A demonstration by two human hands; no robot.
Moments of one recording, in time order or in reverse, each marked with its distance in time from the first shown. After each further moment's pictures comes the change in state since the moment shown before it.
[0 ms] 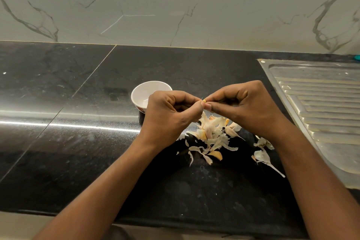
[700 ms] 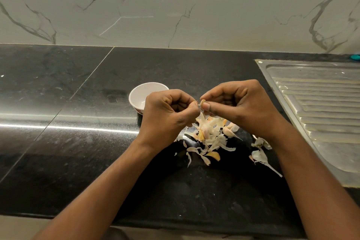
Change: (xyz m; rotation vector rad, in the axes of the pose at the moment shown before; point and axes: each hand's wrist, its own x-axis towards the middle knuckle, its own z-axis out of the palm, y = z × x) left_hand 0.000 0.002 0.000 0.025 0.033 0.030; right_hand -0.002 -0.002 -0.002 0.209 -0.017 0.032
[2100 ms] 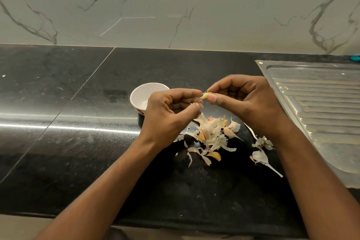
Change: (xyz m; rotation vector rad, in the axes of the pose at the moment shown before) left_hand 0.000 0.001 0.001 -0.180 -0.011 -0.042; right_hand 0.000 -0.003 -0.001 0.109 0.122 0.013
